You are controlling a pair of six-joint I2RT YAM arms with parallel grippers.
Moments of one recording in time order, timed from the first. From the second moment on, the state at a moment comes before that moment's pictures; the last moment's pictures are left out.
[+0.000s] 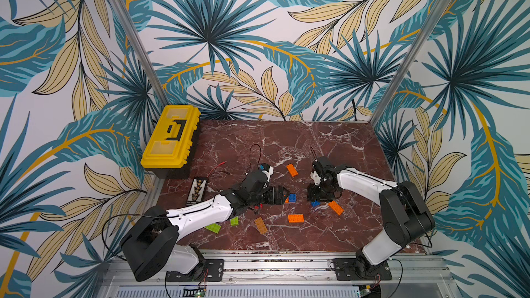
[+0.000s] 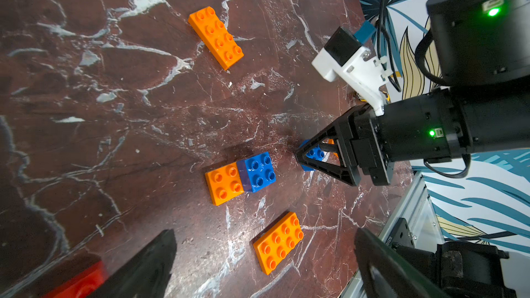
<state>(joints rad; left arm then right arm) -0.80 1.39 0.74 0.00 0.17 -0.73 0.38 1.65 0.95 -0.73 -0.14 0.36</state>
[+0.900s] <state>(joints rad) -0.80 1.39 0.74 0.00 0.18 -0.73 0.41 1.63 0.94 -0.77 -0.05 0.38</state>
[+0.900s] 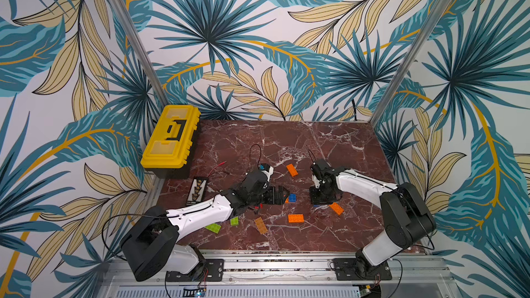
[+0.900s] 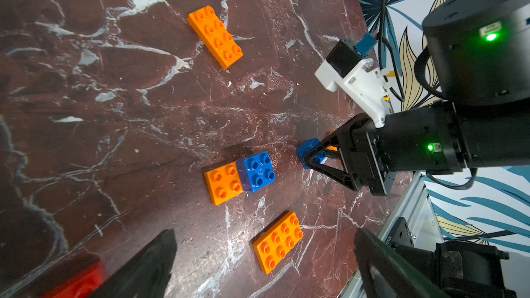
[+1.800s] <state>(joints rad) -0.80 1.19 0.65 -0.03 0.01 -0.73 0.70 1.41 0.92 -0.80 -0.05 0.67</state>
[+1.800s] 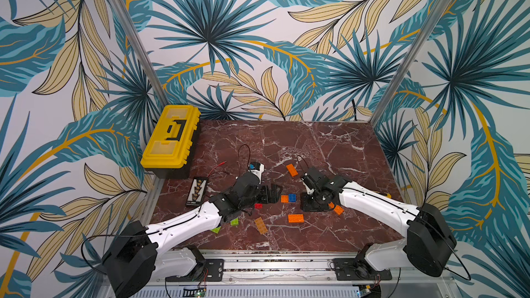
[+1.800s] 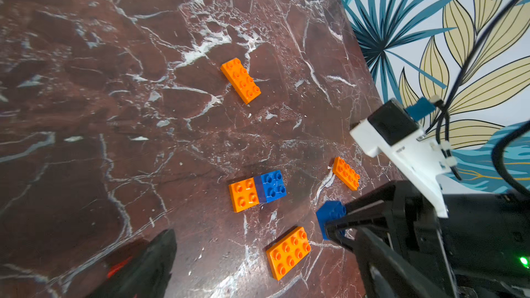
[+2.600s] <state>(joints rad) -0.80 1.02 0.51 -0.02 -0.14 -0.75 0.87 1.51 0.96 -0.78 -0.02 0.86</state>
